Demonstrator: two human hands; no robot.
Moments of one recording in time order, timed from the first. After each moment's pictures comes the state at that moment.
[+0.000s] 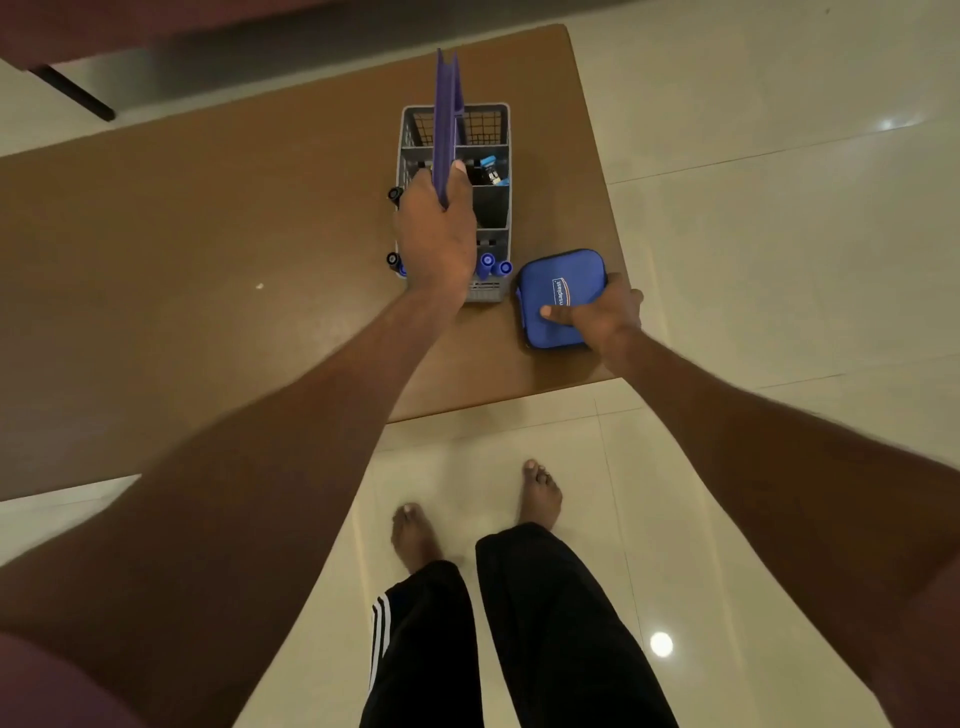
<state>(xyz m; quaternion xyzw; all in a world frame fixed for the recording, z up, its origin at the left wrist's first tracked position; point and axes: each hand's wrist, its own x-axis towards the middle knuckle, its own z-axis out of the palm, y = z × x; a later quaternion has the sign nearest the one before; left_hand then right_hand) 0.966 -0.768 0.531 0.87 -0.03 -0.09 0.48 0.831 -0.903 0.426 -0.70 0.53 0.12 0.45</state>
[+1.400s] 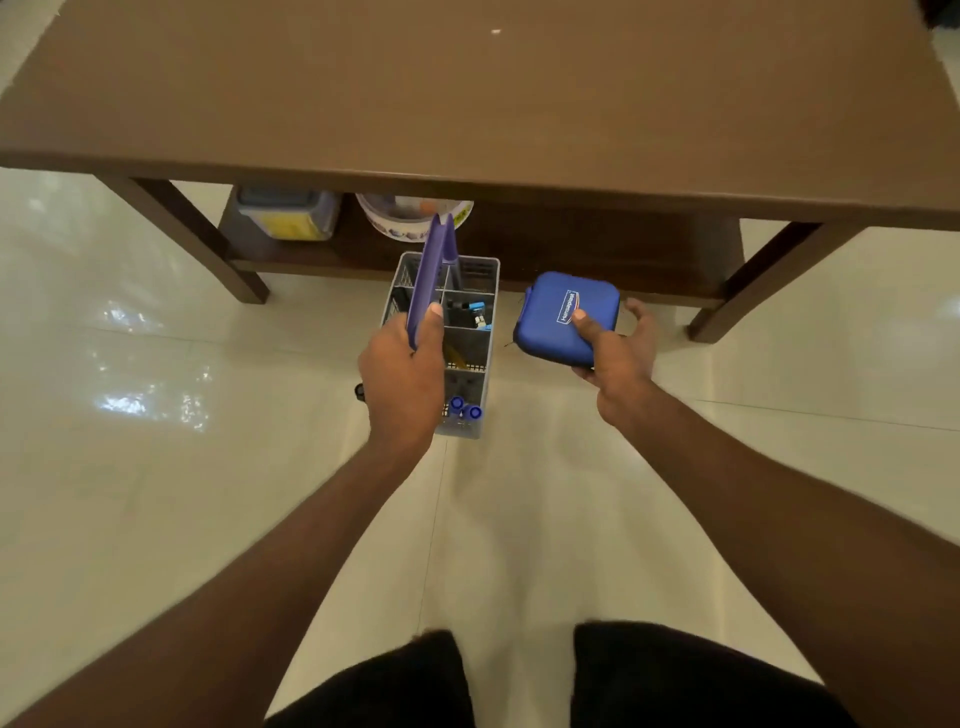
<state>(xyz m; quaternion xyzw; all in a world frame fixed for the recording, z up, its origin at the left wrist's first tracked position) 0.720 -0.321 0.319 0.87 0.10 -0.02 0.49 0.714 -0.533 0.251 -0.53 0.46 -0.06 0.71</state>
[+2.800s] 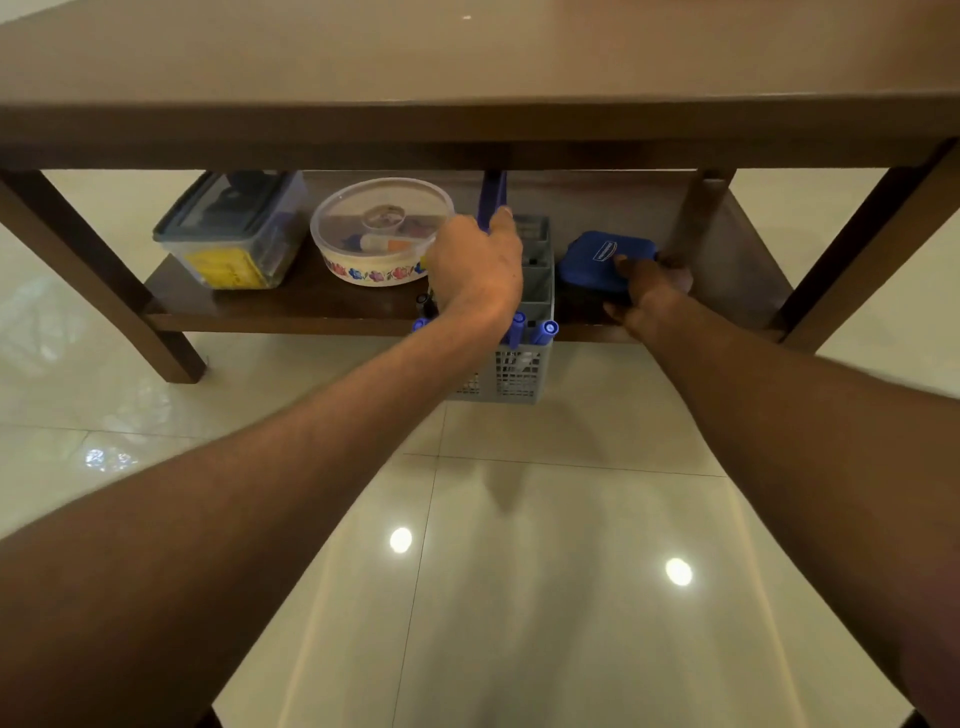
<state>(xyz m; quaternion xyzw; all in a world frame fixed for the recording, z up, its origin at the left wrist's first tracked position) 0.843 -0.440 0.204 0.82 0.02 0.03 0.58 0.878 -0.636 0.110 -0.49 0.42 -0.19 0.73</state>
